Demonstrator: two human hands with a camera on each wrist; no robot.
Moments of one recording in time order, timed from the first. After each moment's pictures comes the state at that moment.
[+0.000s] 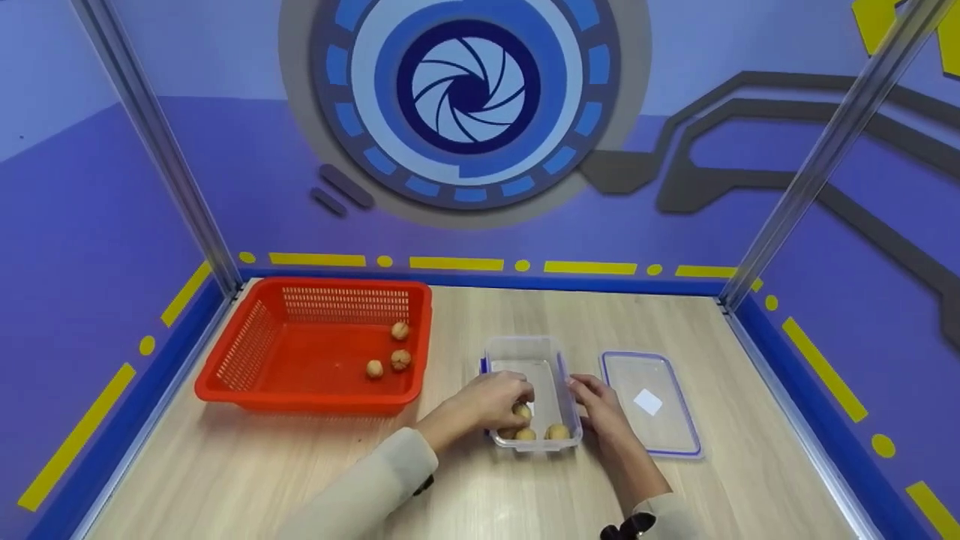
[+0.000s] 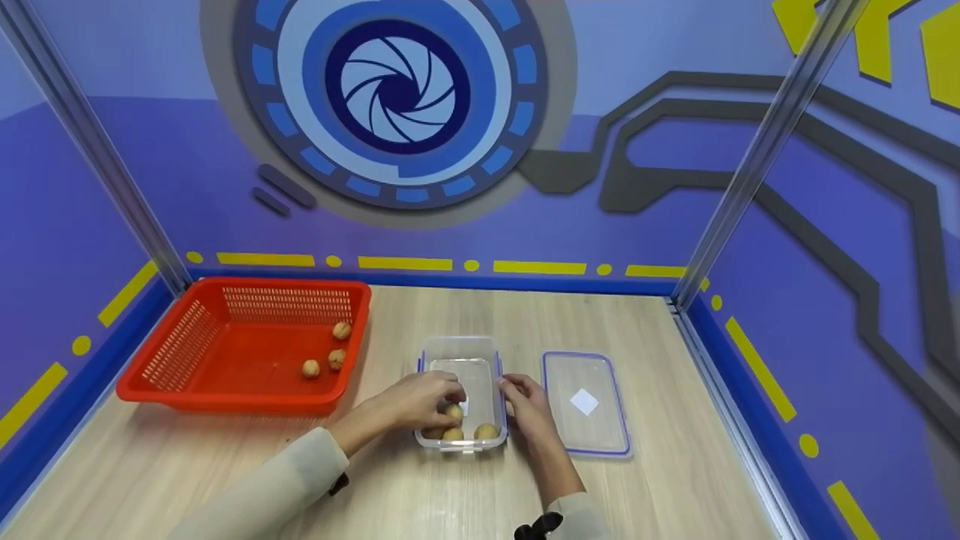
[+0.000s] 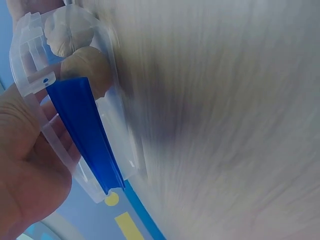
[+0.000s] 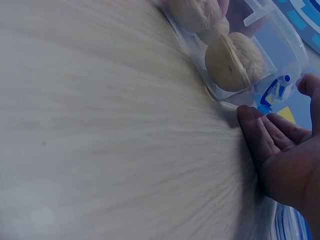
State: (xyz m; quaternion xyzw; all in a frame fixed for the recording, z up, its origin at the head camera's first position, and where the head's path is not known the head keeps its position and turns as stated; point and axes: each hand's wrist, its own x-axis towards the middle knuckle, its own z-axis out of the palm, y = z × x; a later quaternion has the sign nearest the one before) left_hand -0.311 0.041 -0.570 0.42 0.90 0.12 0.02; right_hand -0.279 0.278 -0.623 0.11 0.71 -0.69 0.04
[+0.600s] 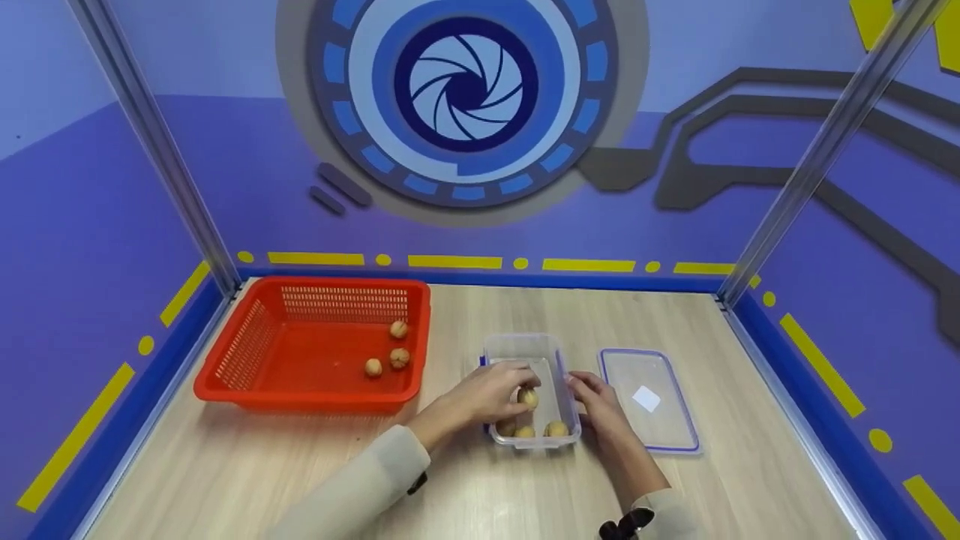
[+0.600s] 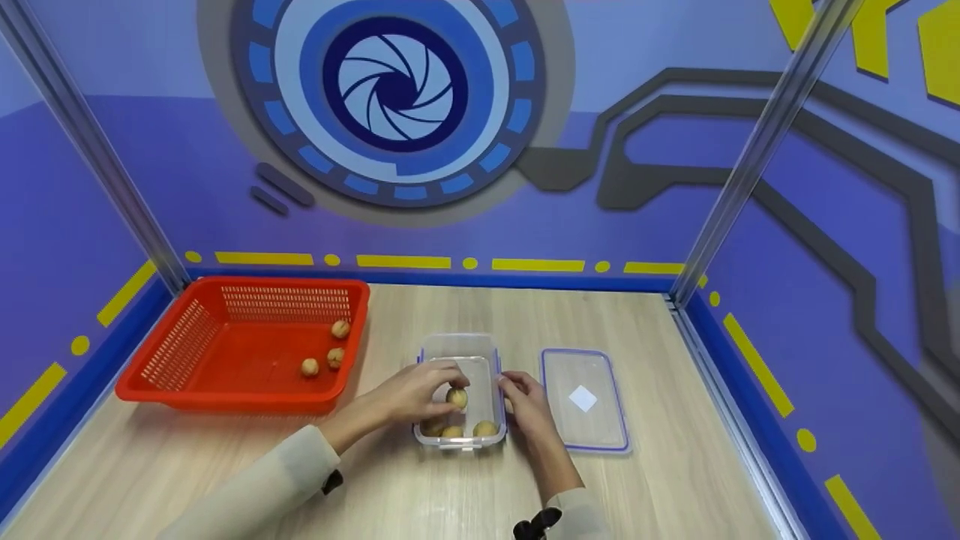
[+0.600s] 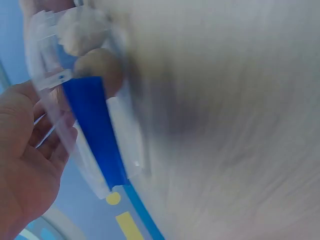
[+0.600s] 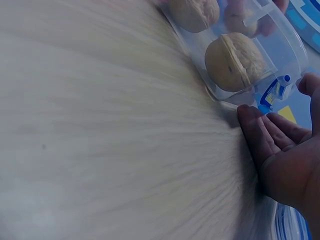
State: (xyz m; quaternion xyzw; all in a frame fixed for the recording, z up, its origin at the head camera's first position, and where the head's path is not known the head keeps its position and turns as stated) left_hand -0.308 0.033 -0.557 0.45 0.87 0.21 -0.01; right_hand -0.278 0.279 -0.624 0.11 0.70 -0.70 0.04
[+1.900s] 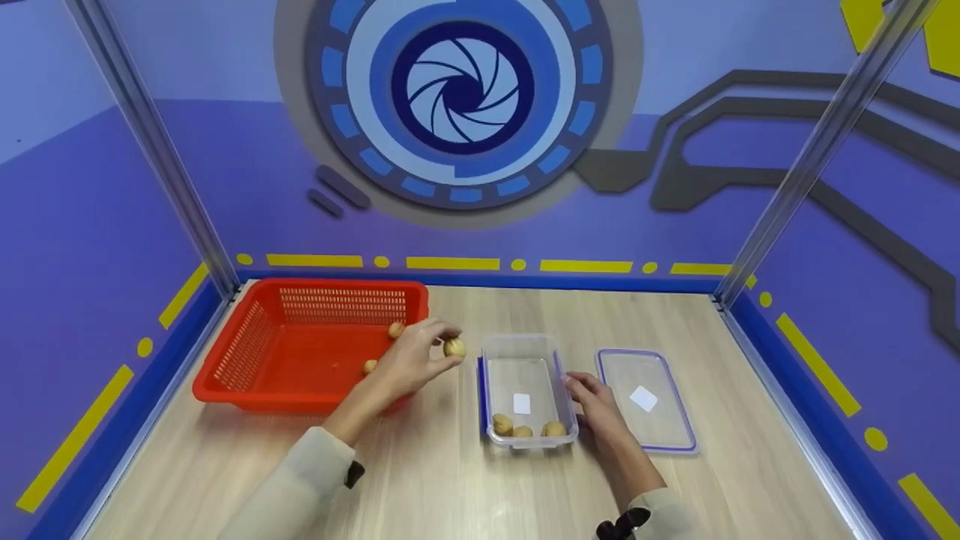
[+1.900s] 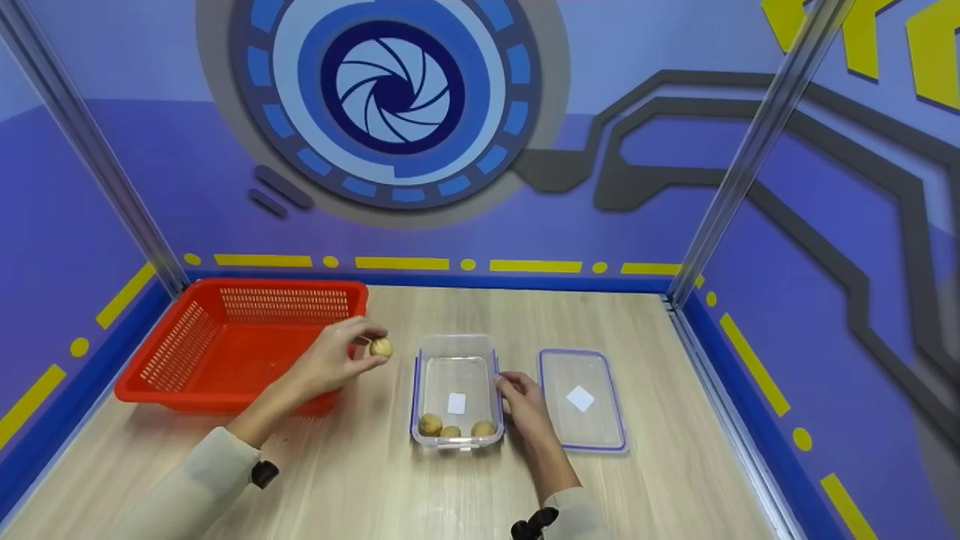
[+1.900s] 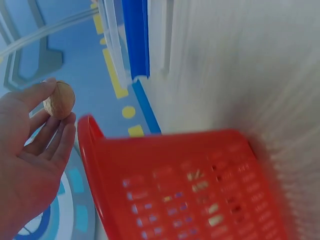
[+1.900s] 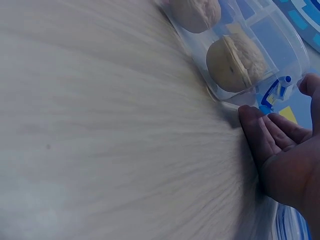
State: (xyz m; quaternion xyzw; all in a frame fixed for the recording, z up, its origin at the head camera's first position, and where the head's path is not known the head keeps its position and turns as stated) left_hand -0.318 -0.073 -0.512 0.32 0.87 0.37 -0.10; right_hand -0.276 0.279 -0.622 0.10 0.70 -0.70 0.03
